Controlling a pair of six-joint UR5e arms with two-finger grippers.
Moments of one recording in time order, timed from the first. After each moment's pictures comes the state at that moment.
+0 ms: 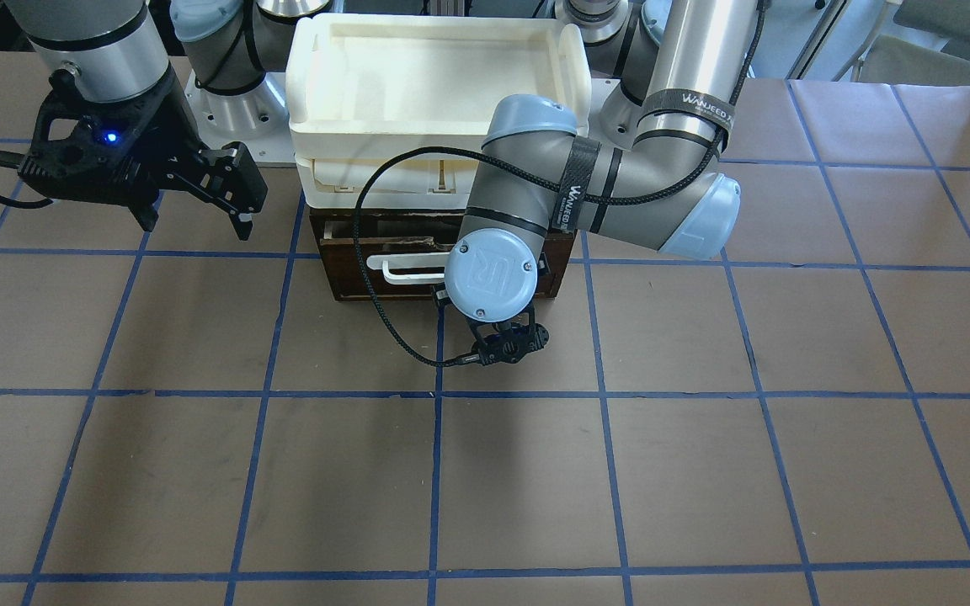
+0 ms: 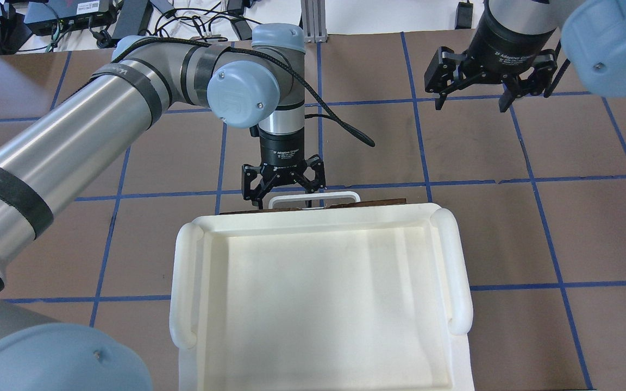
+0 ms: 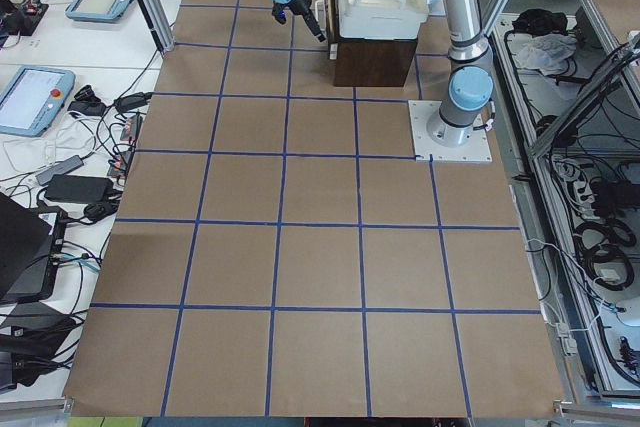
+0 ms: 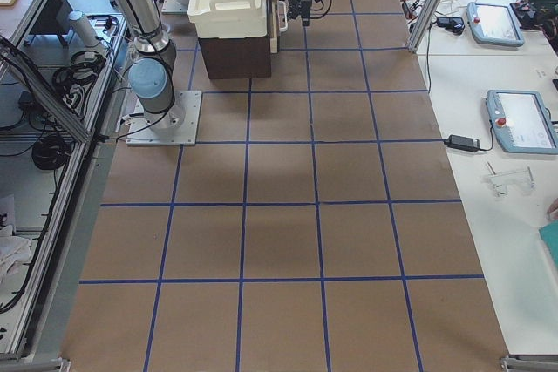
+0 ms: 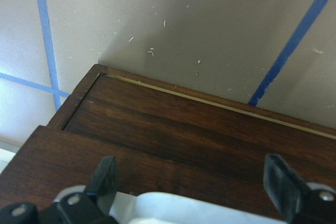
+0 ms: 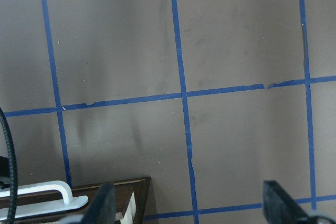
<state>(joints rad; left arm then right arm) -1.88 -2.05 -1.44 -1.77 1.48 -0.59 1.59 -1.55 1.55 -1.63 -1.57 0.12</state>
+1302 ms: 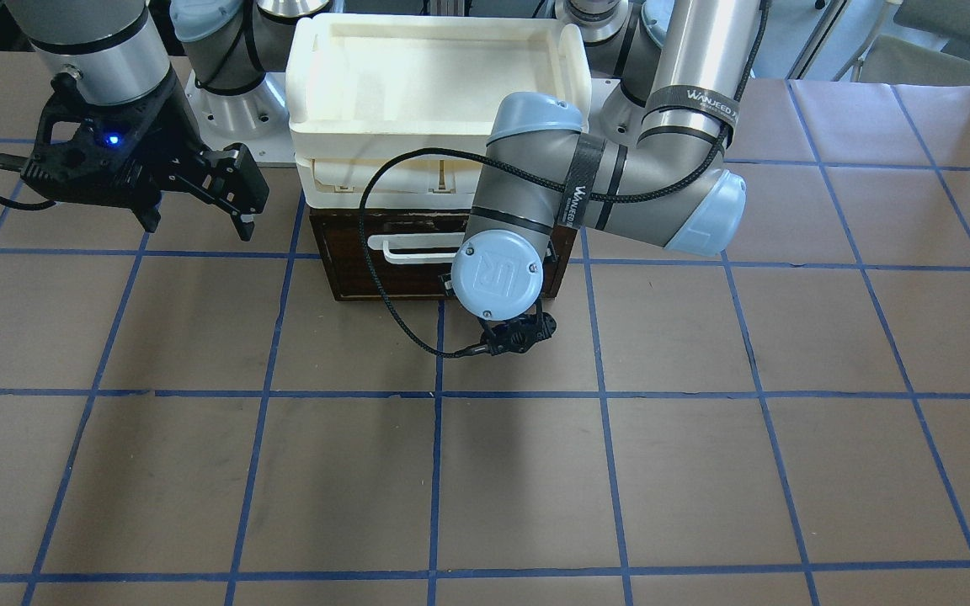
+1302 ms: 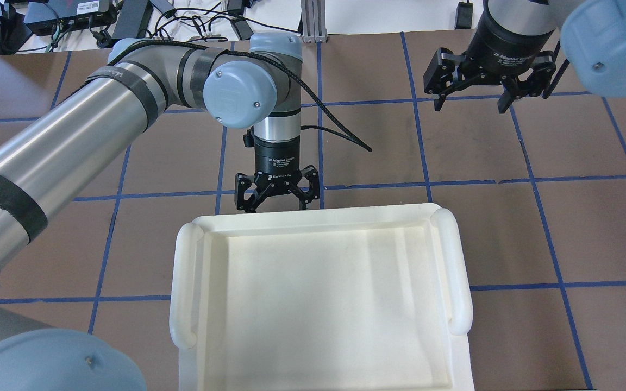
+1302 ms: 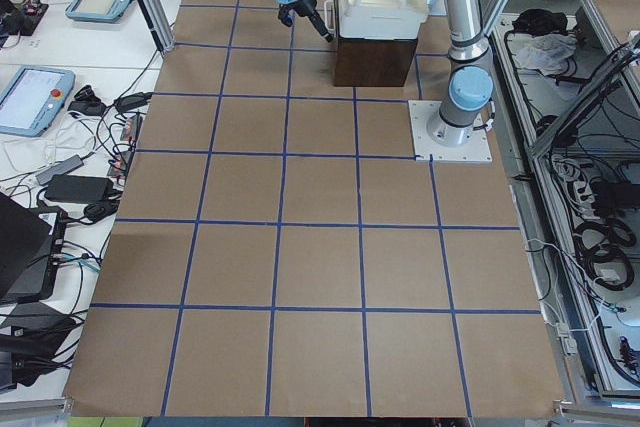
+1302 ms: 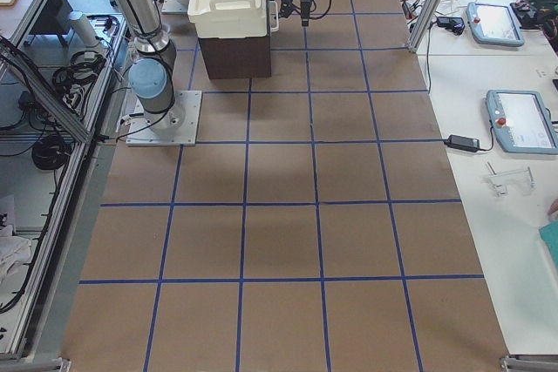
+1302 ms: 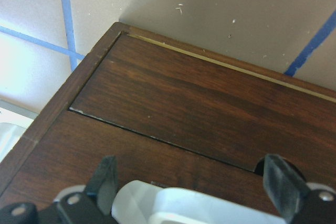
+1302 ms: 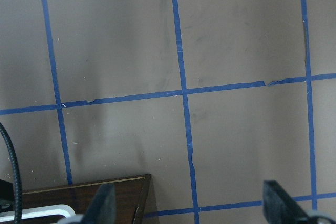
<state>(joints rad) -1.87 -2.05 -1.44 -1.79 1.48 -0.59 1.59 -1.55 1.55 -1.63 -1.57 0.12</state>
